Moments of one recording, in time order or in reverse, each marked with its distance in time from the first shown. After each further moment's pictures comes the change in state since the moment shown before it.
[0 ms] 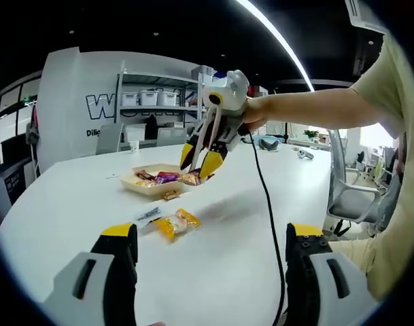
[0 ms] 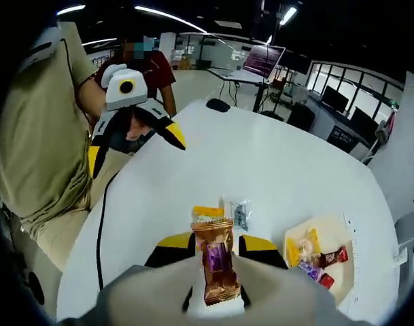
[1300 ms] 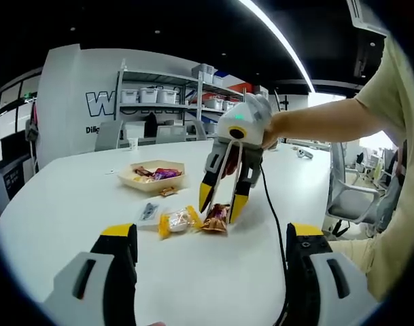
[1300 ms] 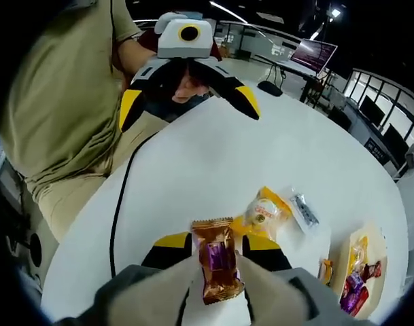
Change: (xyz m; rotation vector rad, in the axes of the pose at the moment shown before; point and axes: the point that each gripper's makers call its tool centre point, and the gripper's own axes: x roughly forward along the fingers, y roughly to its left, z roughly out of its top) left arm 0.004 -0.004 -0.006 -0.015 0.006 -0.006; right arm 0.048 0.082 -0.041 -0.184 0.066 0.191
